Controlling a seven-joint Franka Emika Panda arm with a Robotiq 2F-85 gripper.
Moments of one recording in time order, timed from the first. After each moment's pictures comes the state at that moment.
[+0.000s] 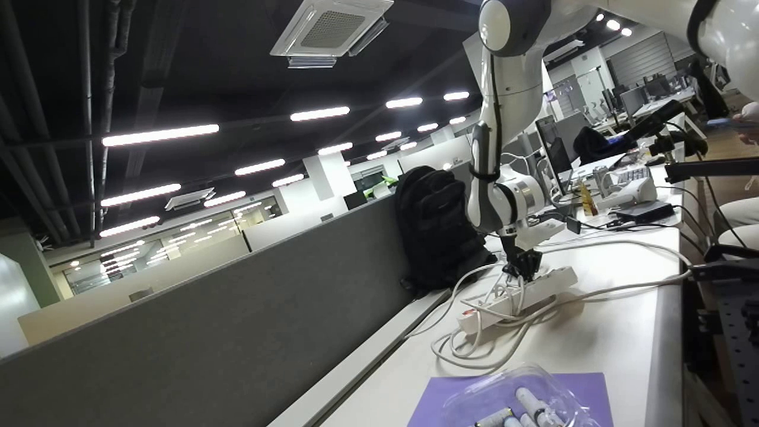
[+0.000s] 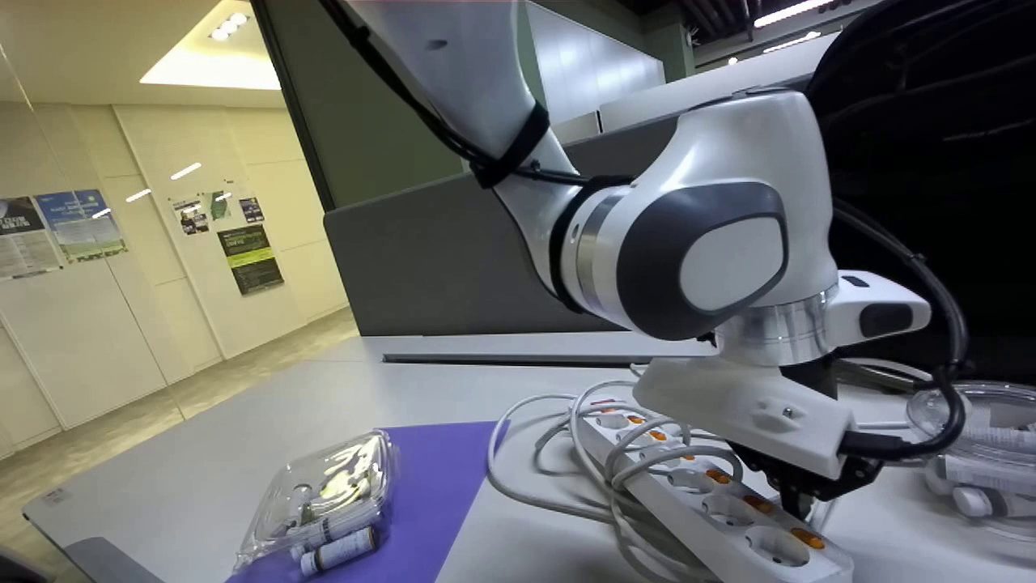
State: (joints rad) arm -0.49 0.70 -0.06 -1.99 0.18 2.79 -0.25
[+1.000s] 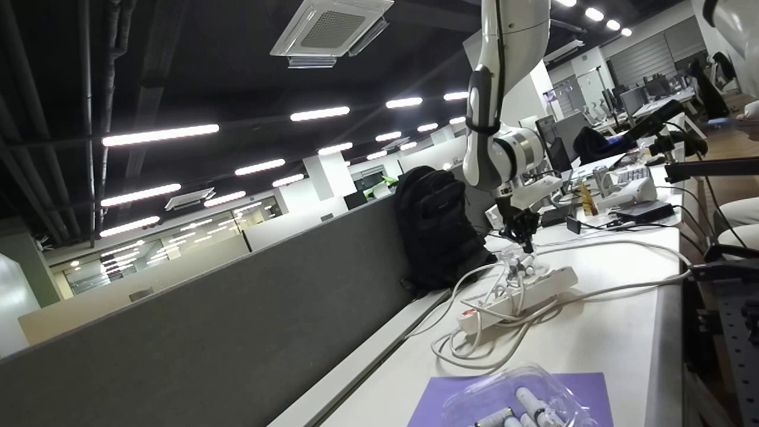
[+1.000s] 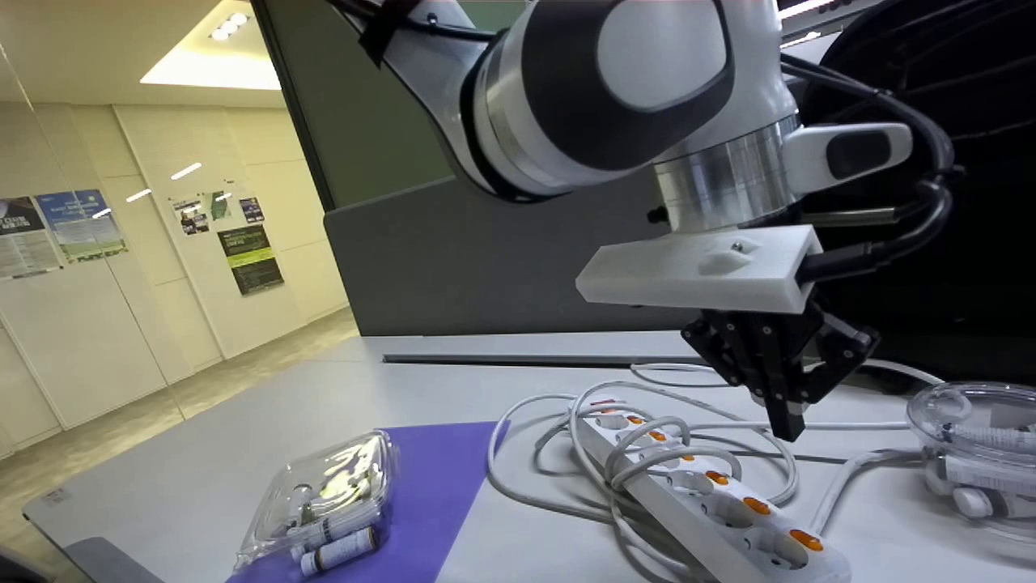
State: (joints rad) arm -0.36 0.39 -0.21 -2.19 0.09 2.71 -0.17
